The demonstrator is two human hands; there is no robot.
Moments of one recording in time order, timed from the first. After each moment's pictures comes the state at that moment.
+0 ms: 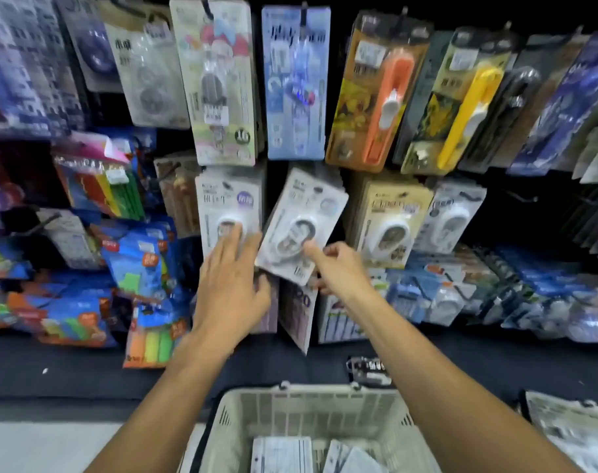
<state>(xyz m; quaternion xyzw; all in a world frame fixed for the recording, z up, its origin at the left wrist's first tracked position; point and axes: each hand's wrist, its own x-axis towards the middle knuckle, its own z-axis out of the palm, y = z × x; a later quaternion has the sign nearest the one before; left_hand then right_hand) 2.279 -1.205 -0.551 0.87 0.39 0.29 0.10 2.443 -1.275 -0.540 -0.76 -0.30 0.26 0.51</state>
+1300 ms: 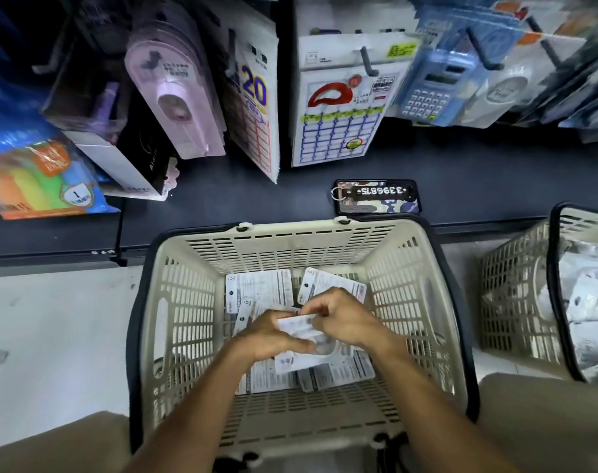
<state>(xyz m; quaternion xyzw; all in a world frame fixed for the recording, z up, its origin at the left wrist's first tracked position) 2.280 -1.321 -0.894 0.60 0.39 -0.21 0.66 2.430 -1.427 -0.888 -0.76 -0.34 0.50 0.25</state>
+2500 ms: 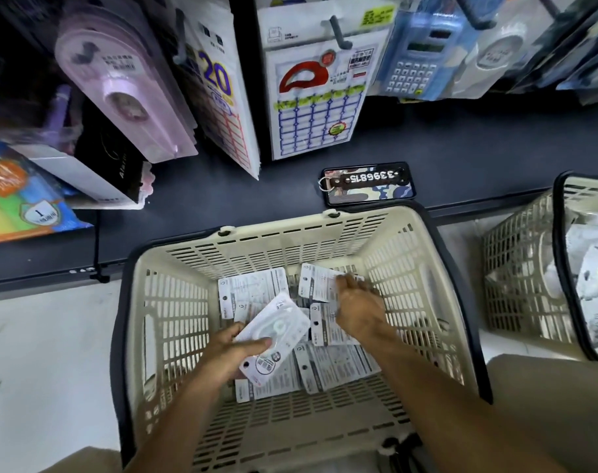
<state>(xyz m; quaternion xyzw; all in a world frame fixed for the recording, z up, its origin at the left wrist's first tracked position) 2.229 -1.309 -0.921 0.50 0.54 -0.13 0.67 2.449 -1.444 -0.968 -0.87 -0.36 0.31 -0.10</state>
